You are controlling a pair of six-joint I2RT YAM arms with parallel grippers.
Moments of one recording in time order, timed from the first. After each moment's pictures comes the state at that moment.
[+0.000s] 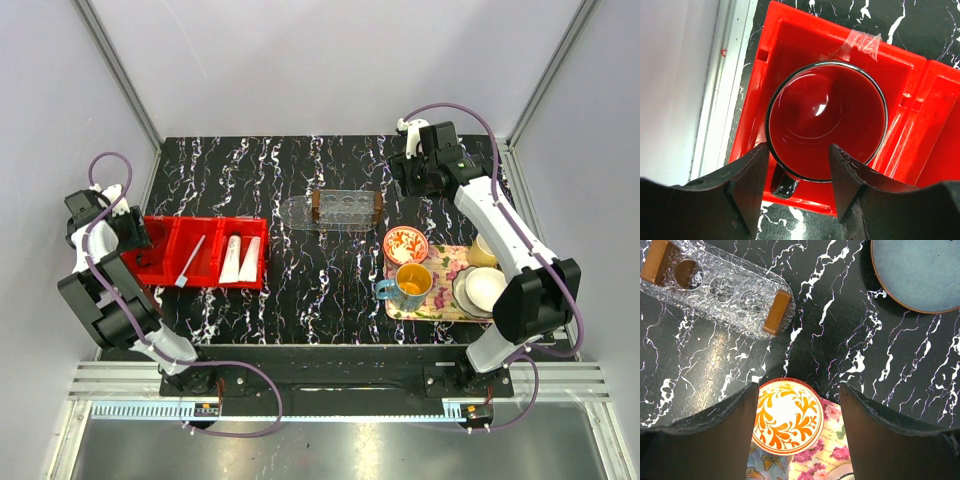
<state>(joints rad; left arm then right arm) 0.64 1.59 1.14 -0.52 0.29 0.24 0.31 1.61 1.55 -0.71 -0.02 -0.06</state>
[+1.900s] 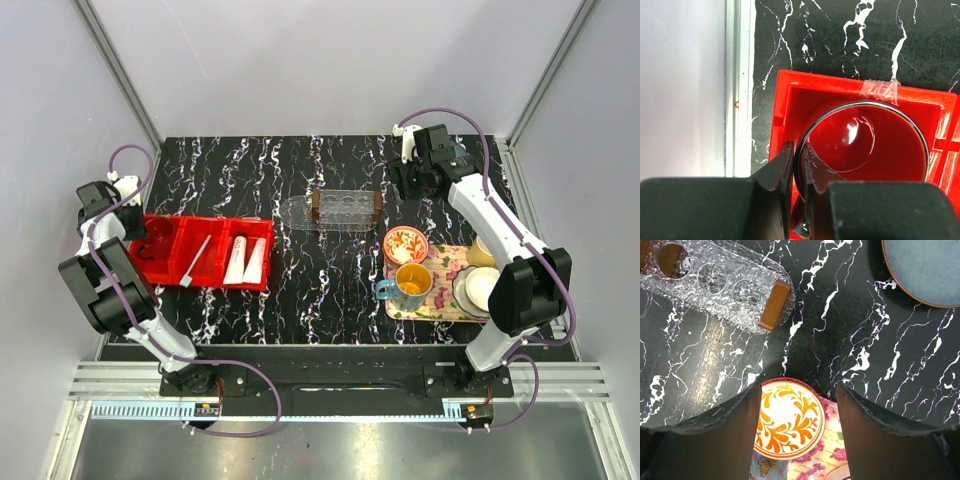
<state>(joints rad) 0.57 1.70 1.17 -0.37 0.28 0.42 0.31 1.66 1.54 -0.71 -0.02 -0.07</state>
